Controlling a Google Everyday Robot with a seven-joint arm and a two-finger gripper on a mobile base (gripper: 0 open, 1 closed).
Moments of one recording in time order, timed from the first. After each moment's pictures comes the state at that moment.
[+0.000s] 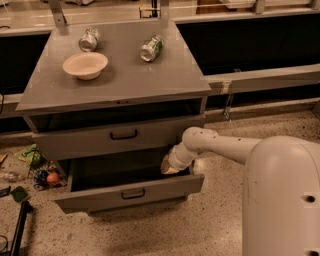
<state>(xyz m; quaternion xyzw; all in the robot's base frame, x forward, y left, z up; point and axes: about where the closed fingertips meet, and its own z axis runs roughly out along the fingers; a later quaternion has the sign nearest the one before) 0.652 -0.026 0.446 -0.76 0.60 0.10 0.24</state>
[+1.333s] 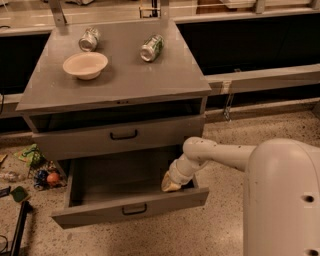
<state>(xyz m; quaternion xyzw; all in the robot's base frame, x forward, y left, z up) 0.586 -0.027 0.408 -0.75 0.61 0.18 0.17</state>
